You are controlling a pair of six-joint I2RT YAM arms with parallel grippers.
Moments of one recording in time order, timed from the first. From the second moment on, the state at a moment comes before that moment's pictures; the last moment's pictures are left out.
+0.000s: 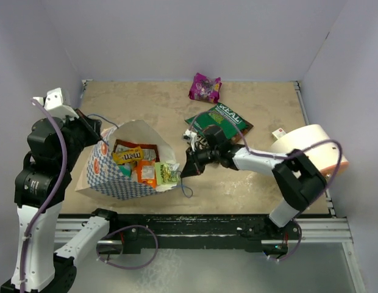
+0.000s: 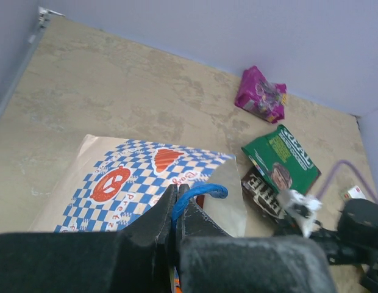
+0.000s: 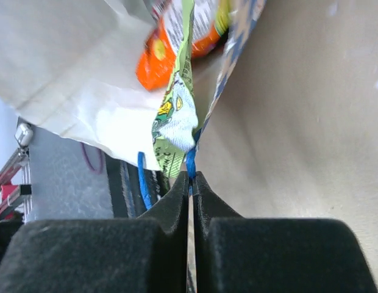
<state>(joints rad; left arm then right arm) -0.21 0.82 1.45 -0.91 -0.15 -0.43 0.70 1.67 0.84 0.11 -0.83 0.26</state>
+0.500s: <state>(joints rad) -0.21 0.81 1.47 -0.85 -0.48 -0.37 0.78 1.50 1.28 -0.19 -0.78 0.30</state>
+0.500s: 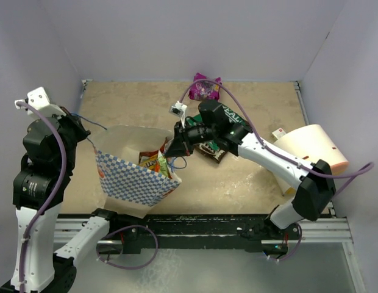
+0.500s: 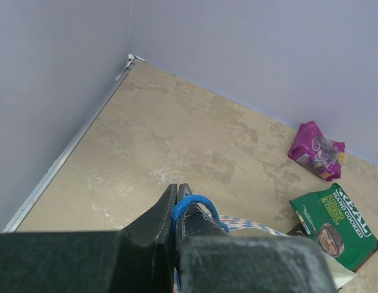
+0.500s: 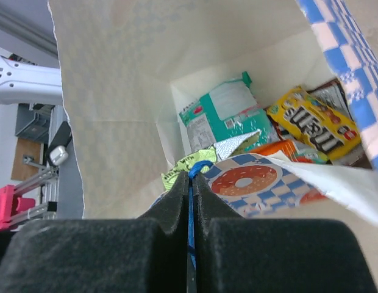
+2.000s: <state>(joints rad) -0.21 0.94 1.35 -0.98 -0.29 -0.67 0.85 1.83 1.85 -0.66 -0.59 0.34</state>
